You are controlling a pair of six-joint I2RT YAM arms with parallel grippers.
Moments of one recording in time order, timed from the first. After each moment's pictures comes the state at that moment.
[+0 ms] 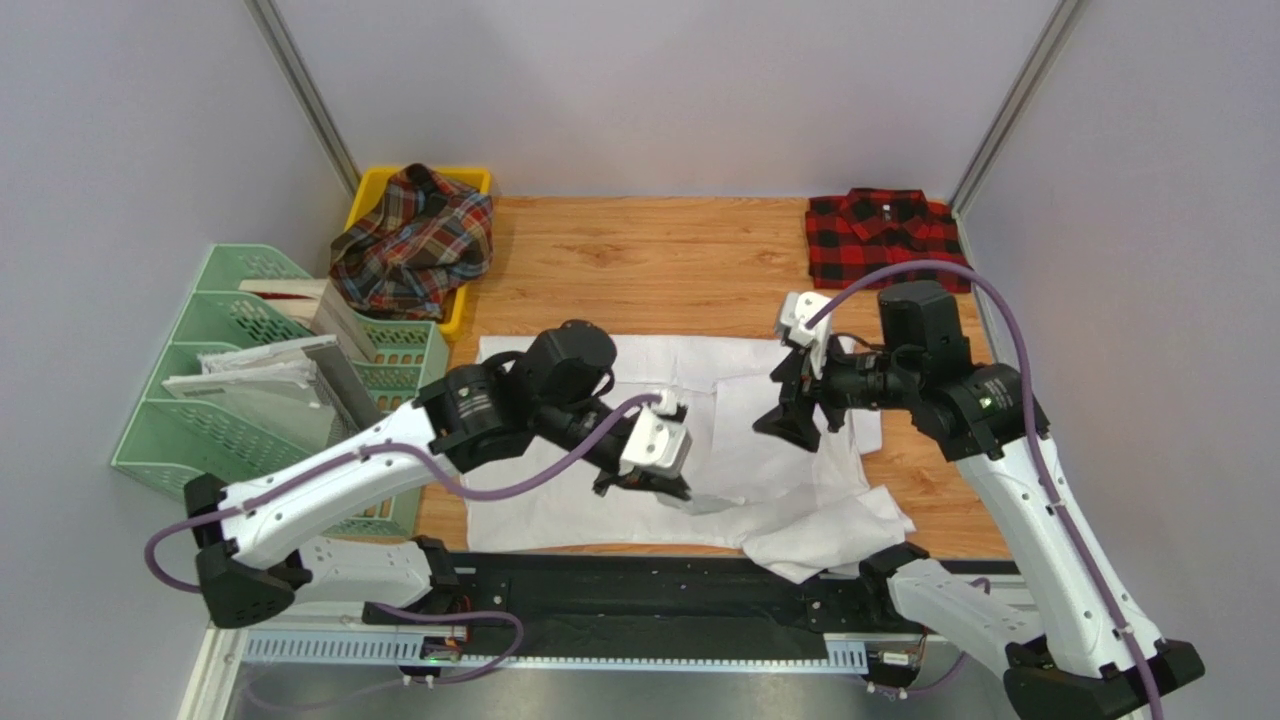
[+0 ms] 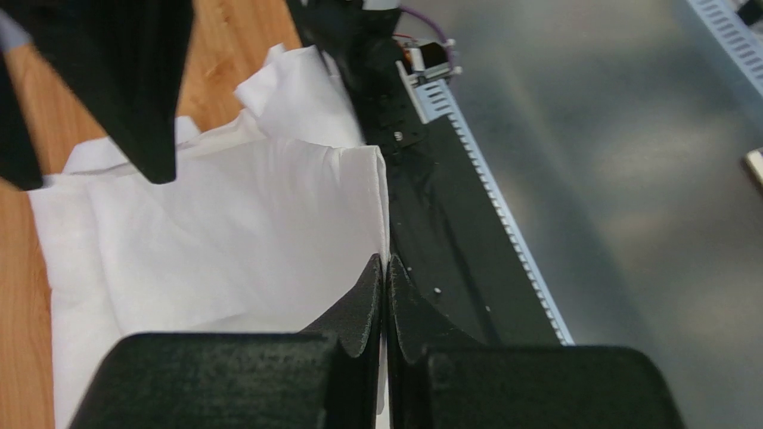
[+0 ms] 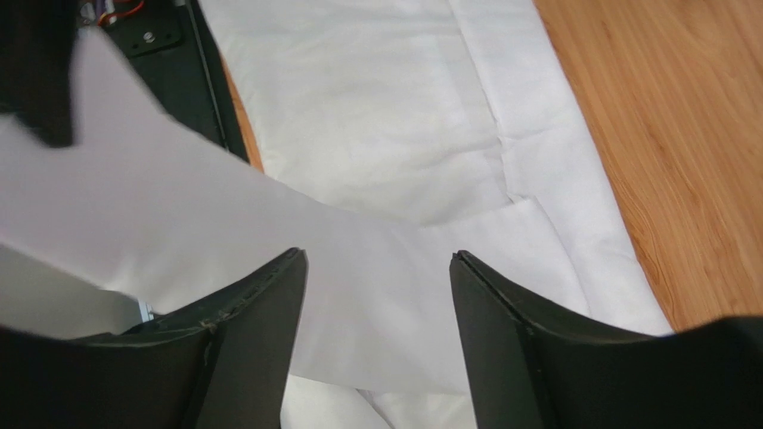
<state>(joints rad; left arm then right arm) -1.05 1.21 1.26 -0.60 0.76 0.48 0.43 0.95 1.21 -0.98 -0.69 -0.52</state>
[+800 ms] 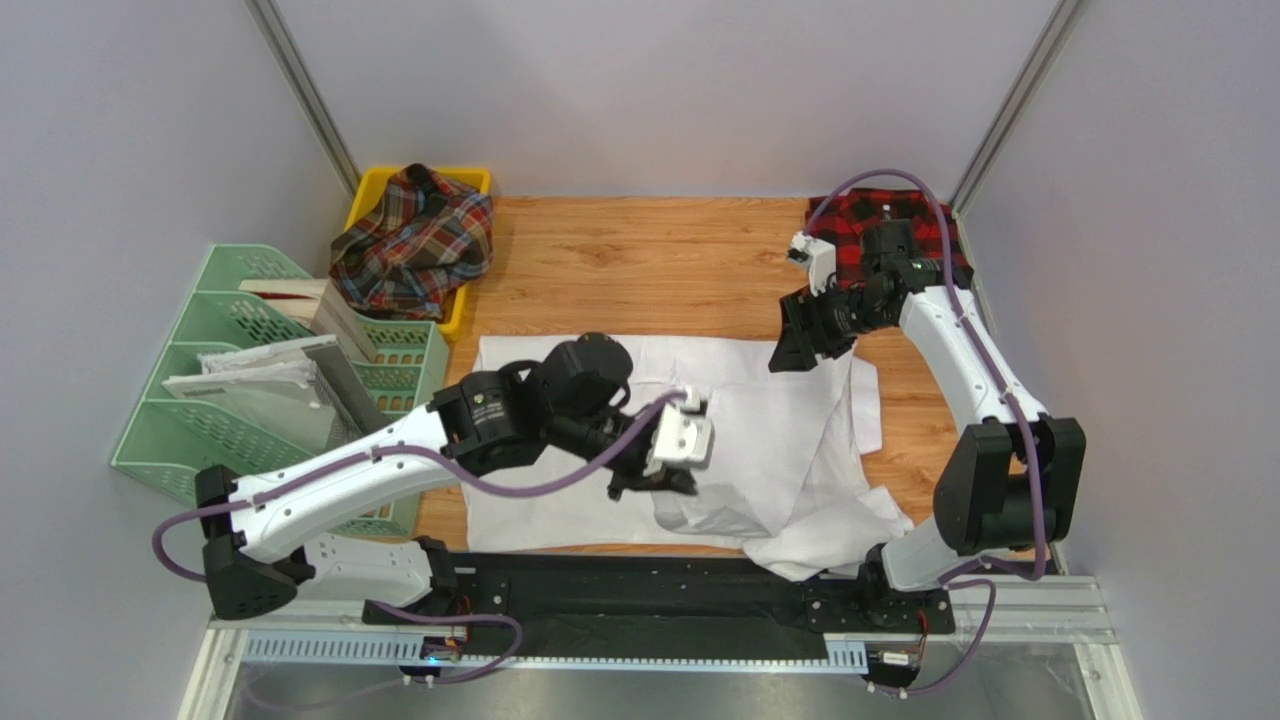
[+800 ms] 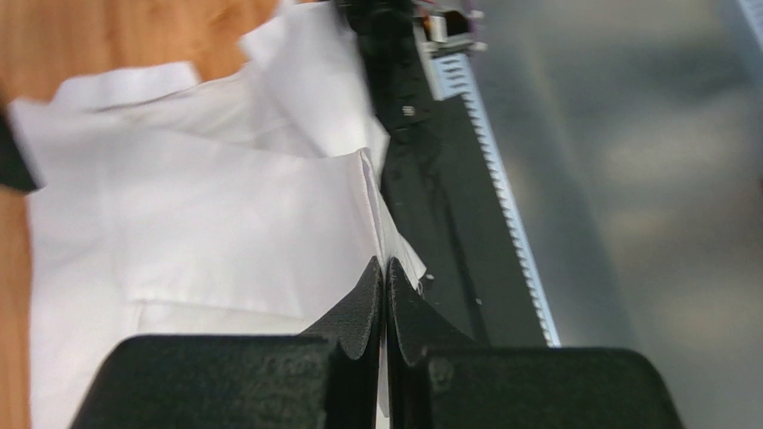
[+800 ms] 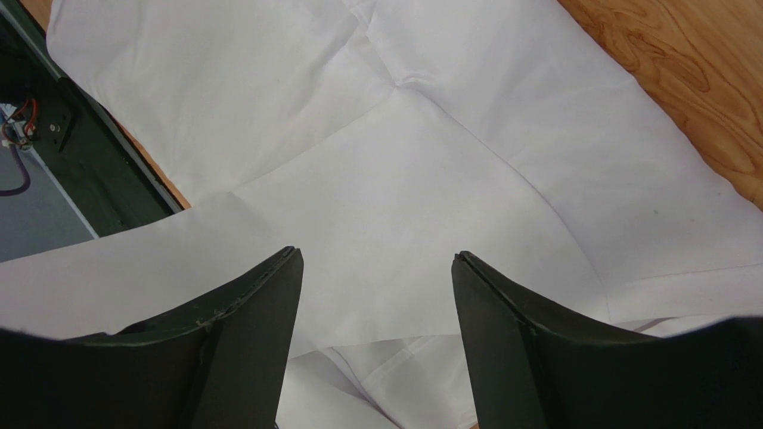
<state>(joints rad) -1.18 1.19 1.25 -0.65 0.58 0.39 0.08 1.52 1.33 -0.97 -0.70 -0.40</state>
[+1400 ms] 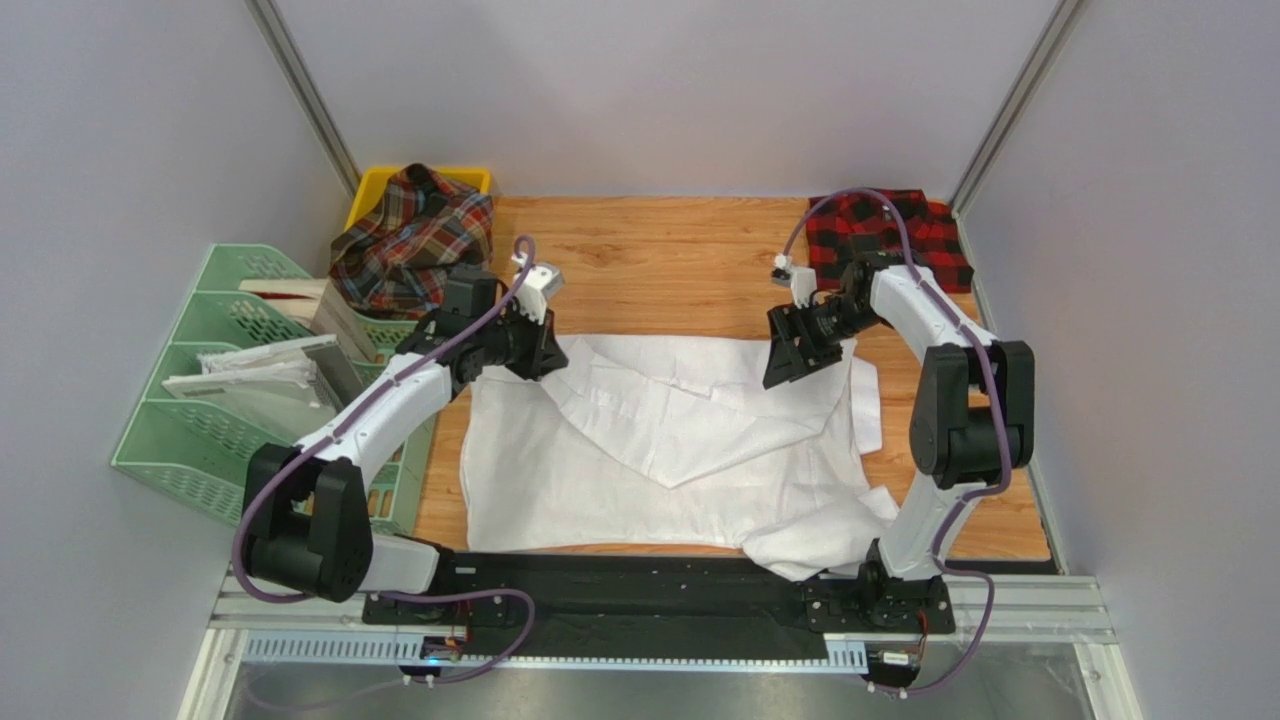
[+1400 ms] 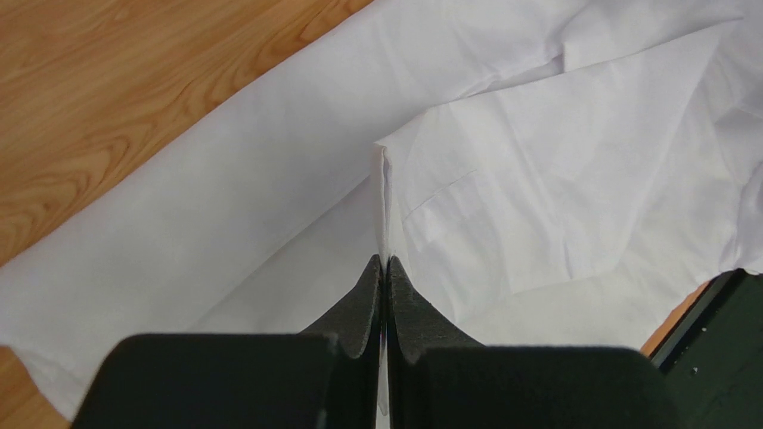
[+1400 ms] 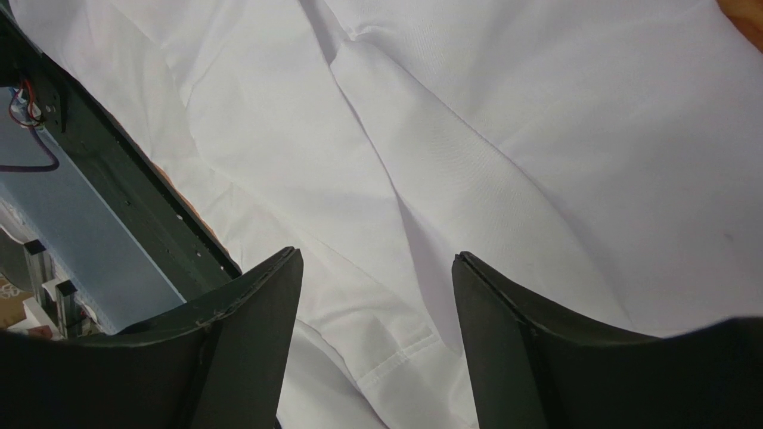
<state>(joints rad) -0.28 1.36 0.92 -0.28 0.51 0.09 0.07 1.80 1.39 -1.03 -0.68 -0.41</state>
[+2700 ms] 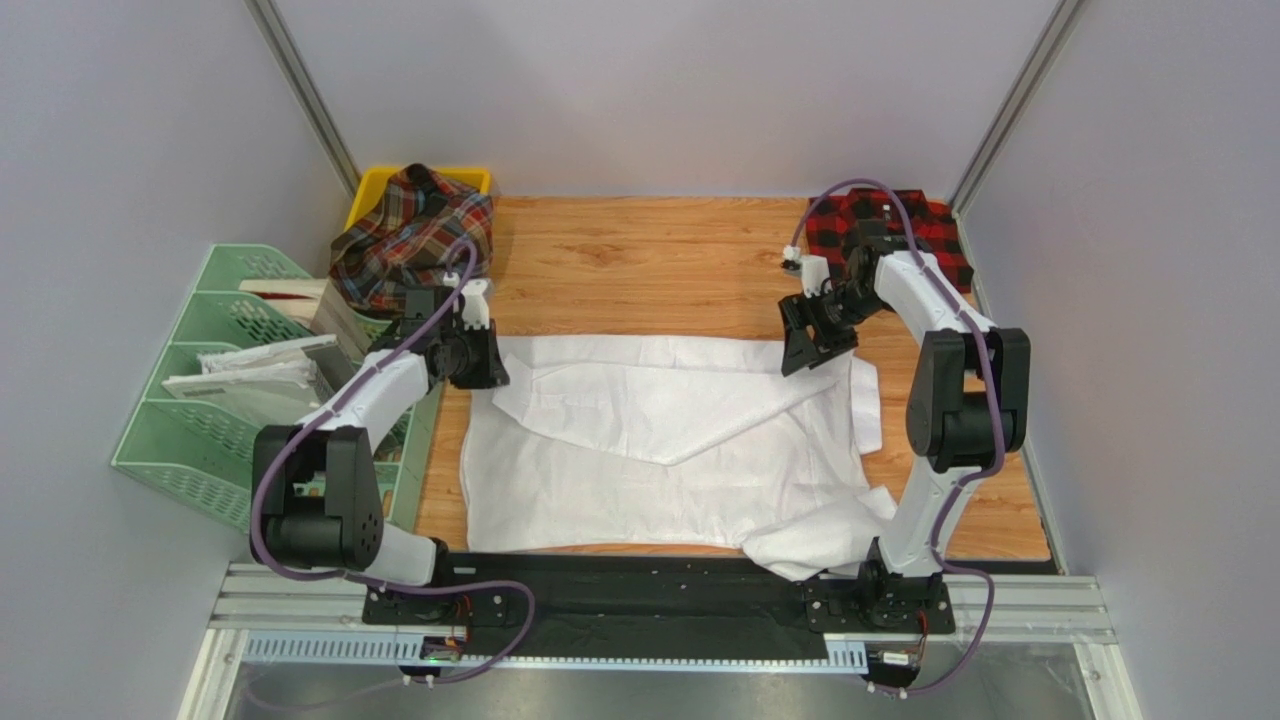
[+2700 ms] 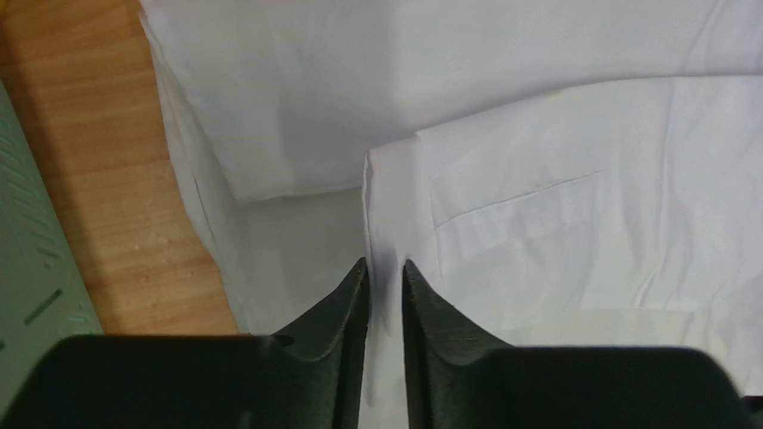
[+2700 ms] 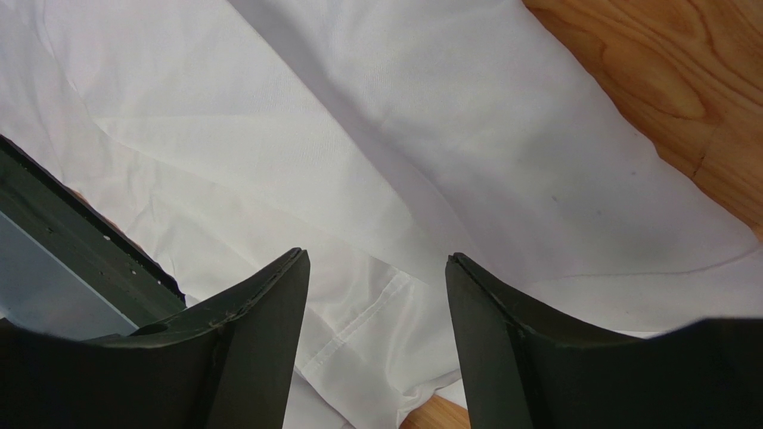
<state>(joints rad) -0.03 1.43 0.85 -0.35 0.33 -0.07 0.03 1.89 1.50 -1.05 -0.52 -0.42</state>
